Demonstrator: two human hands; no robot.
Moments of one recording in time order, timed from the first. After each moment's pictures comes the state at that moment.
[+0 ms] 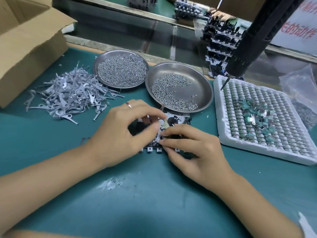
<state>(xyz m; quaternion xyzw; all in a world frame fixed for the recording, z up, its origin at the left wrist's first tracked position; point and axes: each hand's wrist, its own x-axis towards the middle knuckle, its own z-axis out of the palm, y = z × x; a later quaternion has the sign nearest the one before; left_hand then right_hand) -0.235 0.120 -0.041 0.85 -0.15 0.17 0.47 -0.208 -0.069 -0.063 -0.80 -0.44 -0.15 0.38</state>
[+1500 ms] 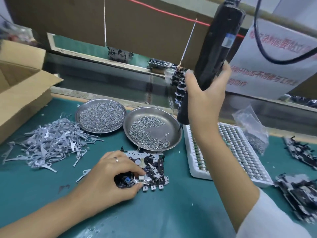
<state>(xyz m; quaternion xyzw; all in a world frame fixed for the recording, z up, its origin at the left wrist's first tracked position) -0.230 0.122 -0.055 0.87 -0.21 0.14 0.43 -0.132 -0.040 0.074 -0.67 -0.13 -0.34 0.65</state>
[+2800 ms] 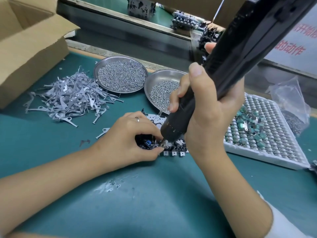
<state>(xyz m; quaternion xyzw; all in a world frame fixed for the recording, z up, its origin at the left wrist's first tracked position) -0.228 0.122 -0.056 0.86 -0.22 0.14 0.44 -0.204 -0.004 0.020 -0.51 -0.25 -0.15 0.81</state>
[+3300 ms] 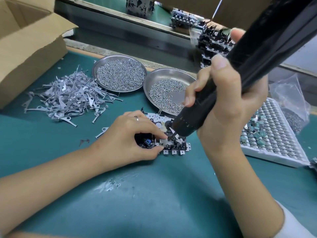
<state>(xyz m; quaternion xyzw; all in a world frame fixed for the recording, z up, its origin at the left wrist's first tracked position) -0.230 0.121 -0.054 0.86 -0.20 0.14 0.45 -0.198 -0.018 0.025 -0.51 -0.25 -0.19 0.80</state>
